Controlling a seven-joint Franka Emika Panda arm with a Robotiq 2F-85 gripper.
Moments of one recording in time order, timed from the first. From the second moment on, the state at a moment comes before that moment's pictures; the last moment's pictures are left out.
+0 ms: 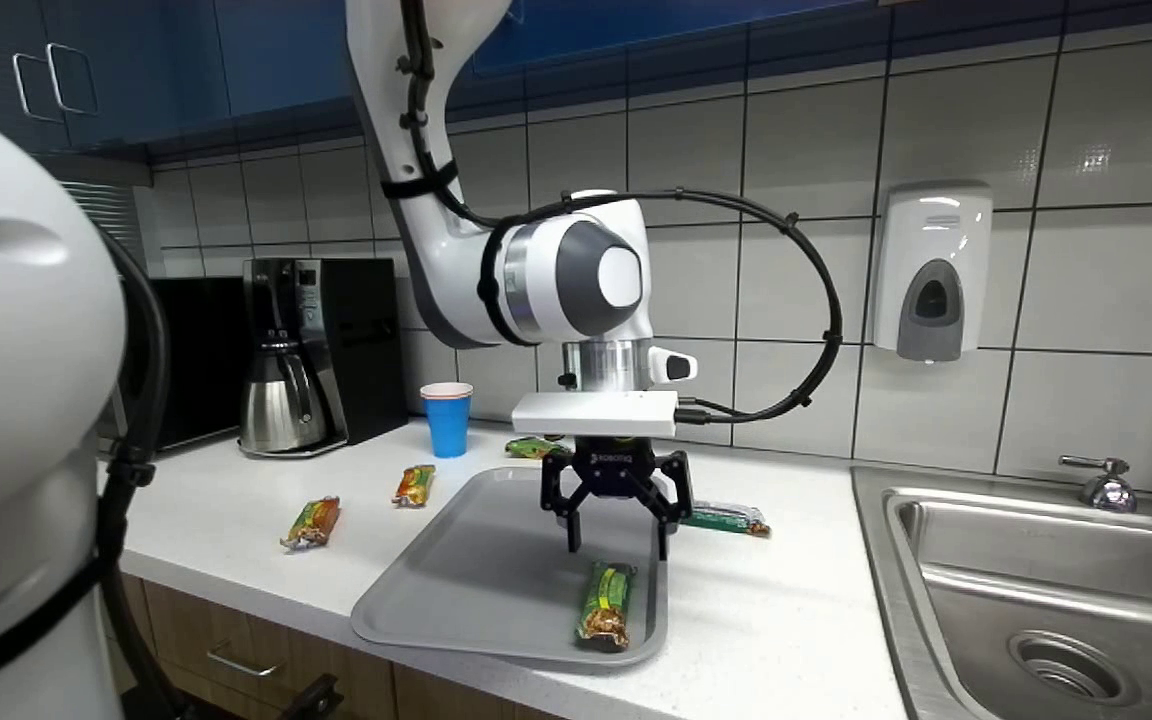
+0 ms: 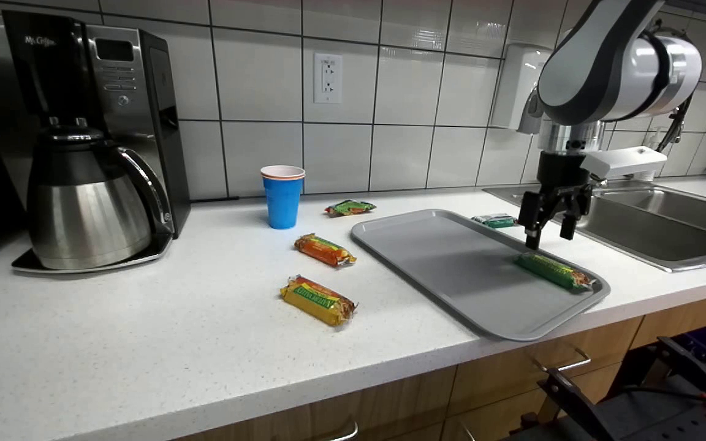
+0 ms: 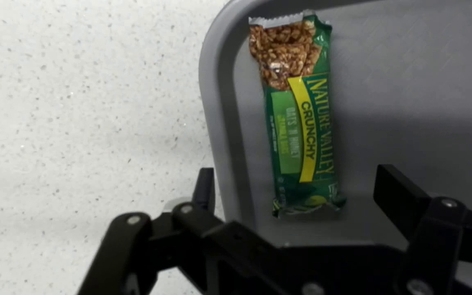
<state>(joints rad) -0.12 0.10 -0.13 -2.60 -0.16 2.66 -0.26</state>
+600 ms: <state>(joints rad) -0.12 0.11 -0.13 -2.55 -0.14 2.66 -0.26</state>
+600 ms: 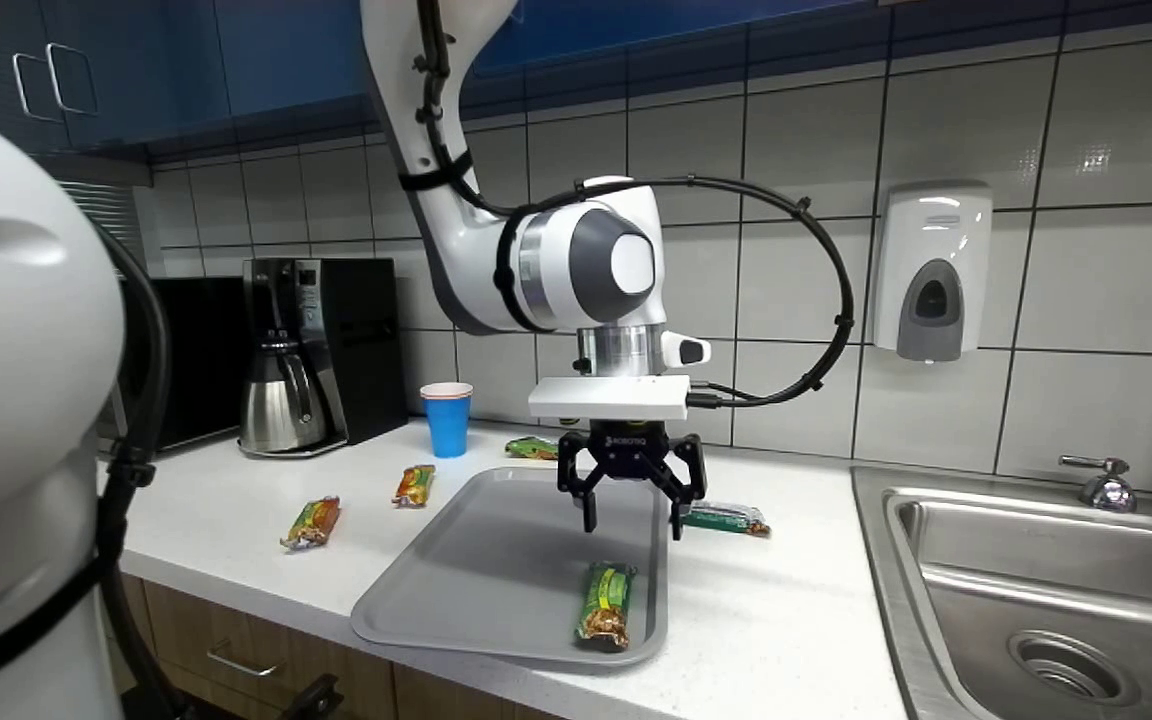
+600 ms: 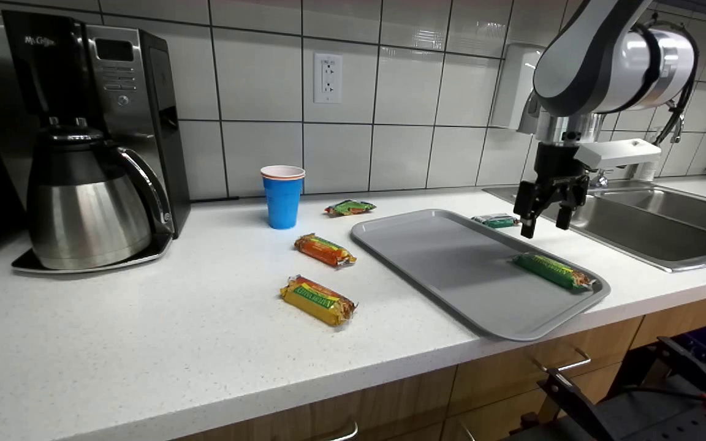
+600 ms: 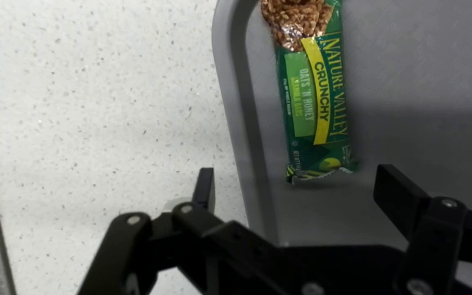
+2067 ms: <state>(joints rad) -0.13 0.11 -0.13 -2.54 -0.10 2.66 -0.36</state>
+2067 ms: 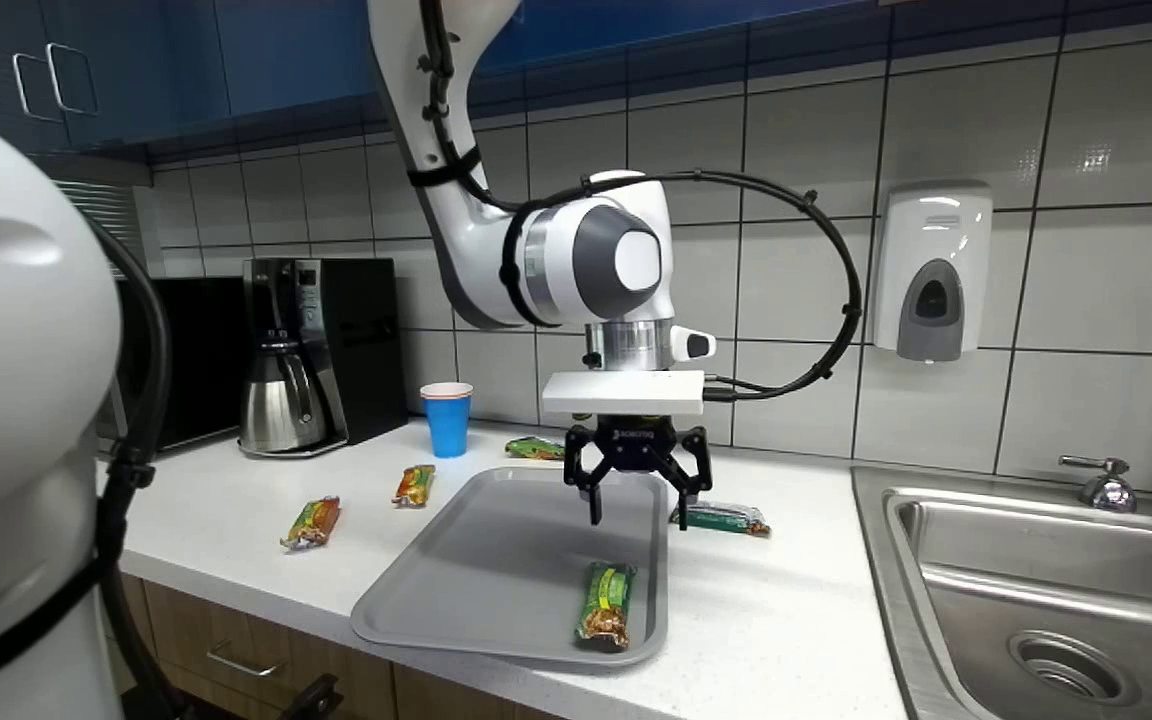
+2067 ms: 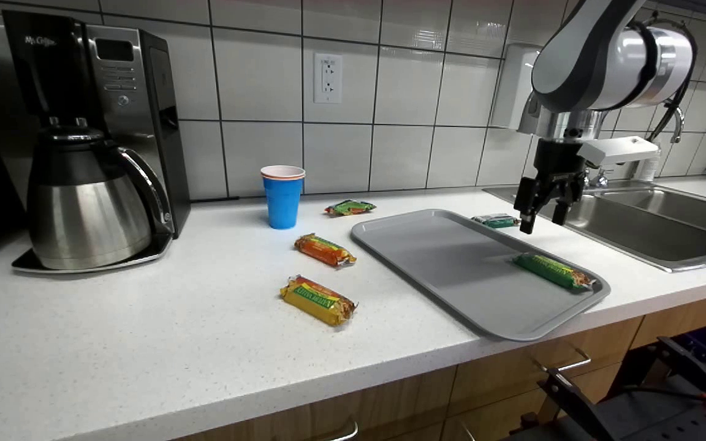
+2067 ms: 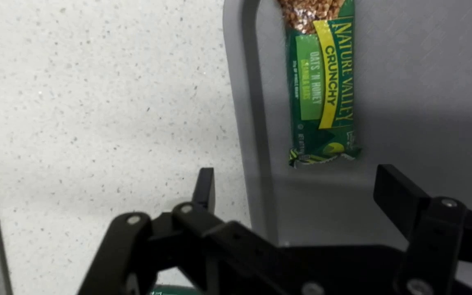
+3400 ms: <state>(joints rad) -0.23 0.37 -0.09 -2.17 0.11 2.65 -0.62</state>
